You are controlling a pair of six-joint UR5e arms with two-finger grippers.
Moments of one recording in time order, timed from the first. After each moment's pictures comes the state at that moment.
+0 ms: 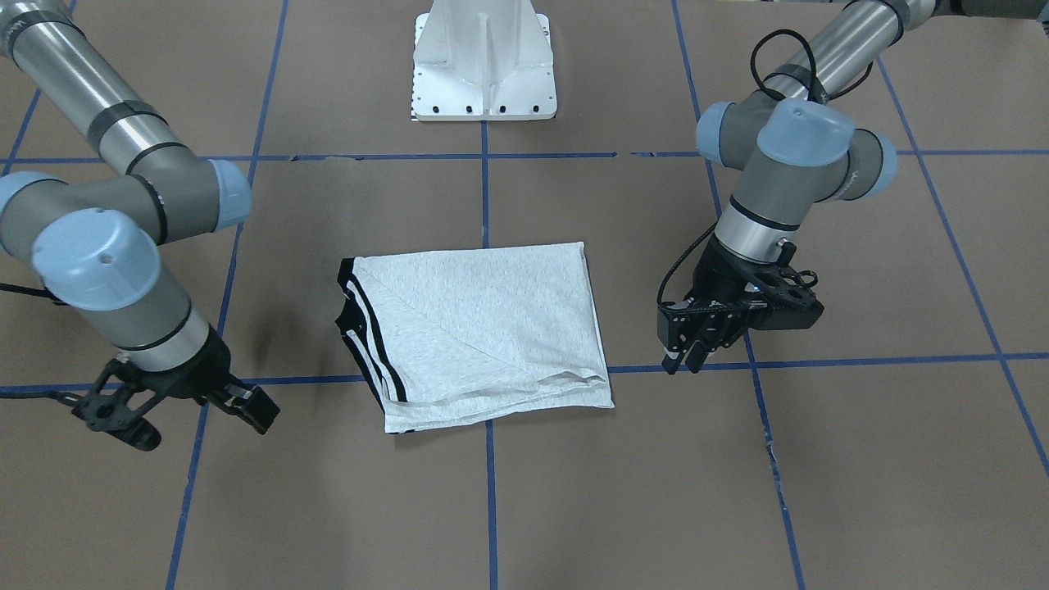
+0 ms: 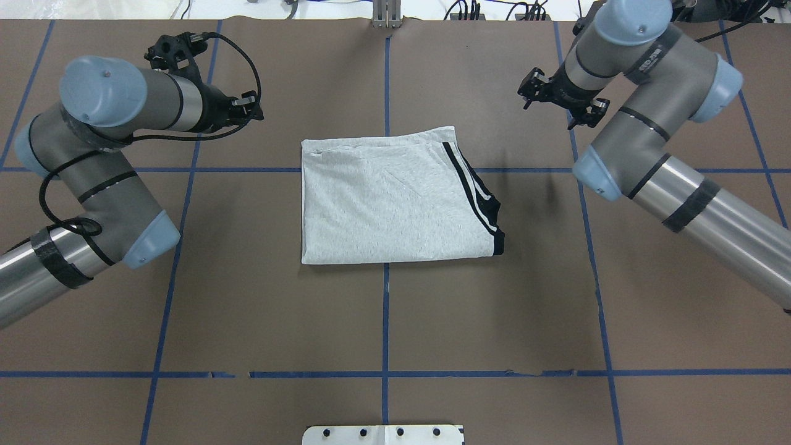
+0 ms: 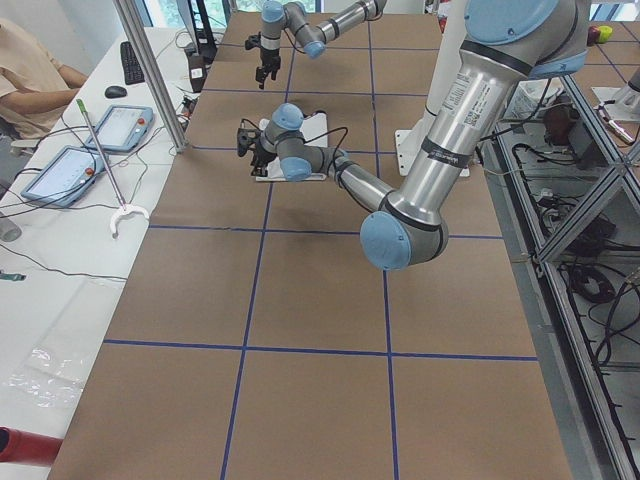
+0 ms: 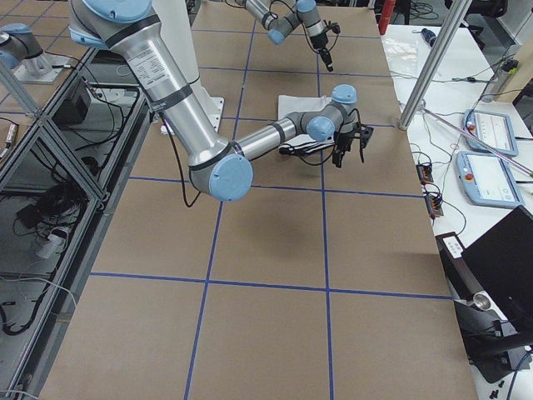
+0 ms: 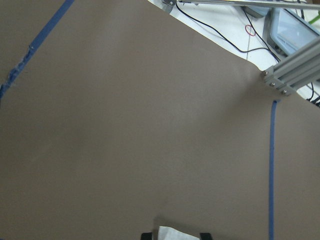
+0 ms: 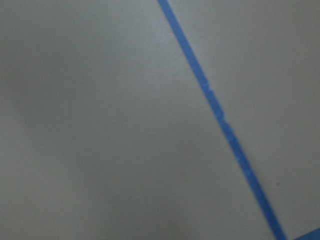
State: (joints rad) left arm -0.84 -2.04 -1.54 -2.24 -1.84 -1.24; right arm 0.96 -1.02 1.40 -1.28 2.05 1.29
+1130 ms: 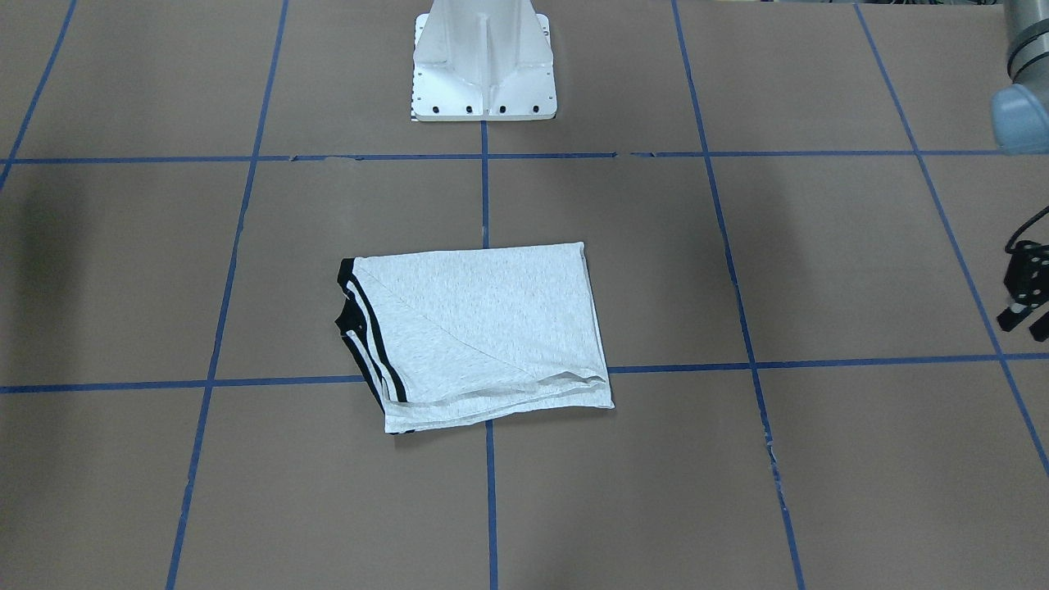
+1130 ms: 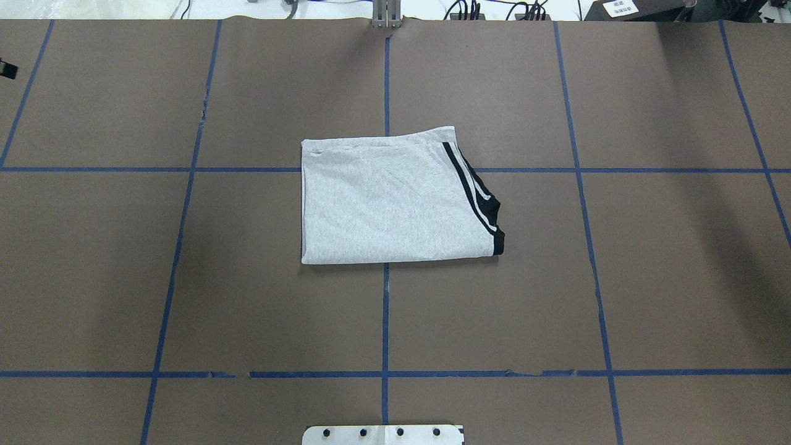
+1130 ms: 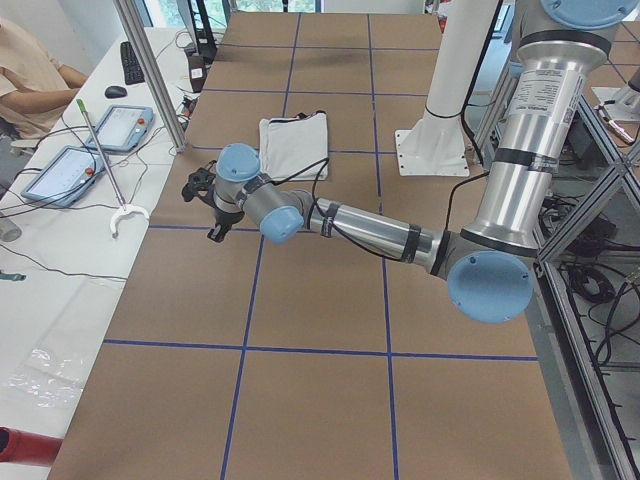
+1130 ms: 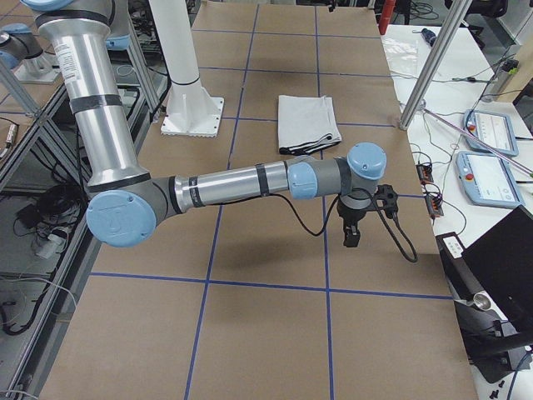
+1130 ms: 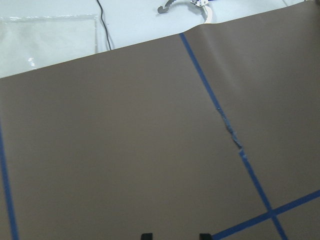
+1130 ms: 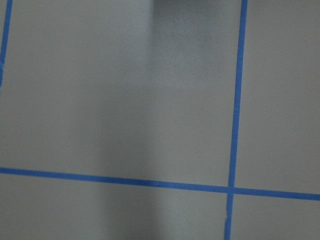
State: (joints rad) left arm -1.40 -1.78 -1.61 -2.01 -2.32 -0.25; right arm 1.50 -1.34 1.55 -1.64 2.35 0.05
